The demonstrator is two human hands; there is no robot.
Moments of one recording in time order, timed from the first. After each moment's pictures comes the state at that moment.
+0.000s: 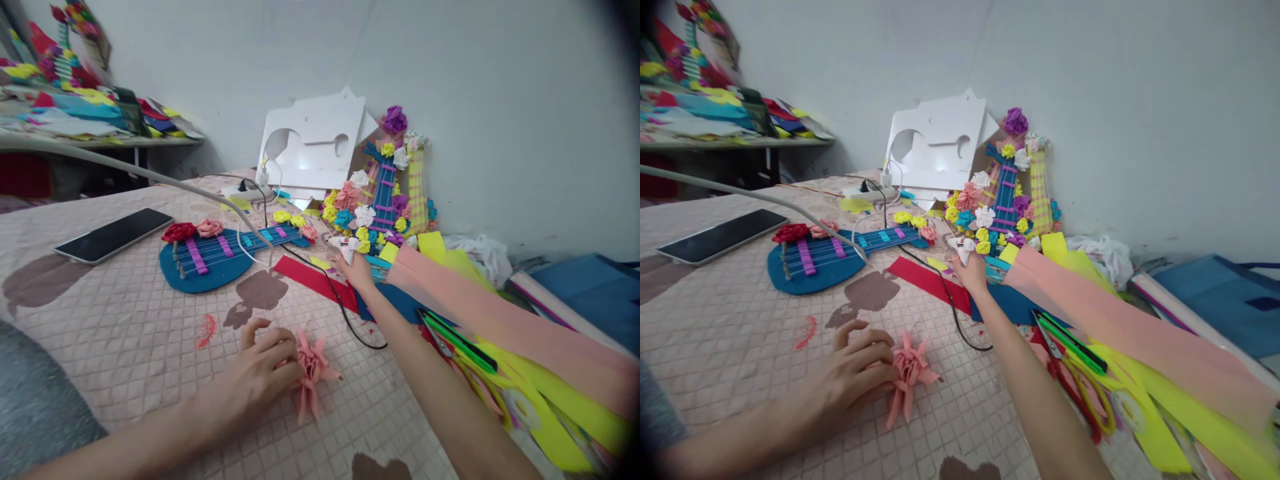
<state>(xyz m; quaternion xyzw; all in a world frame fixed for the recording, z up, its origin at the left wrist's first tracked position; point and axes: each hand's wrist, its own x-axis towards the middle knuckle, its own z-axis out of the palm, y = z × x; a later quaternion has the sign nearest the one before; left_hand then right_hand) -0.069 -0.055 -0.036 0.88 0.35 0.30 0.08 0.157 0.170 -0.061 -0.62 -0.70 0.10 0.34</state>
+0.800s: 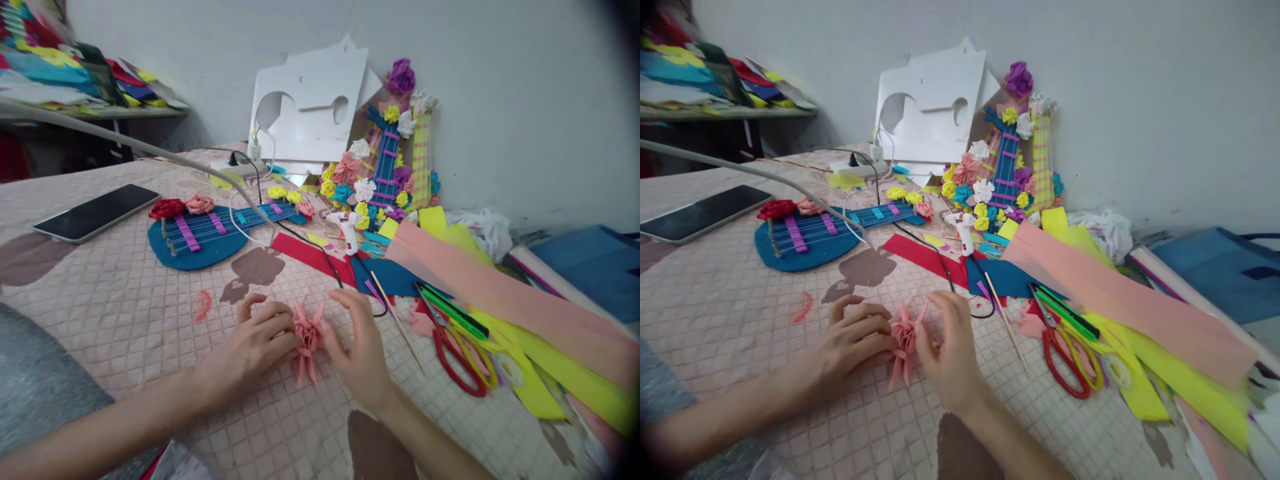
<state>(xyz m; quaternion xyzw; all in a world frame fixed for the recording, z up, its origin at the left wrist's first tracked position) -0.068 -0.055 -0.044 0.88 0.36 0.31 0.09 0.133 -0.041 -0.040 -0.46 -0.78 0.14 0.40</state>
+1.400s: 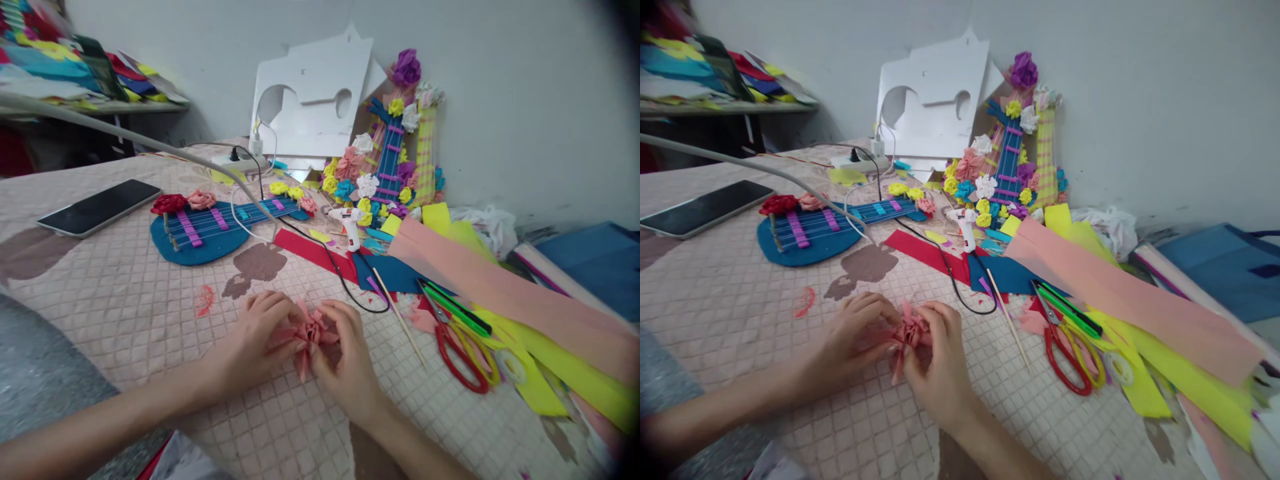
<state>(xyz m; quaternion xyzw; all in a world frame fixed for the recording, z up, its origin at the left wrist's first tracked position) -0.064 -0.054 -0.049 0.81 0.43 0.33 0.22 0.127 -0.065 -0.058 -0.45 -0.78 0.23 0.38</state>
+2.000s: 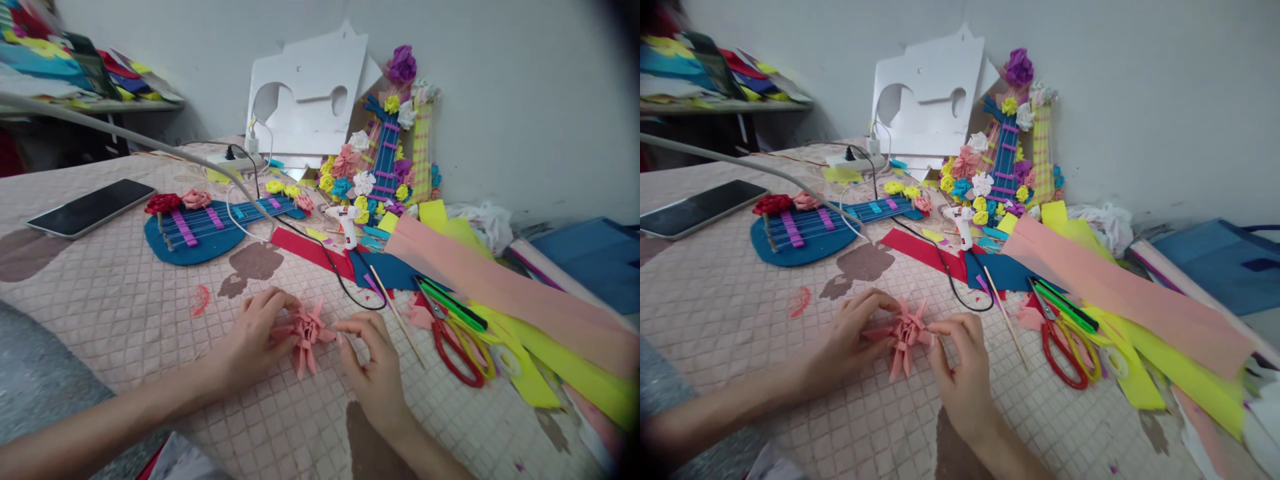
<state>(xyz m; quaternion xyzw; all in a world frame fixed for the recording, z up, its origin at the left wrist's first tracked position) -0.059 -0.053 -0.055 0.79 0.46 0.33 0.23 0.150 -0.072 -0.048 -0.49 -0.75 0.19 0.41</state>
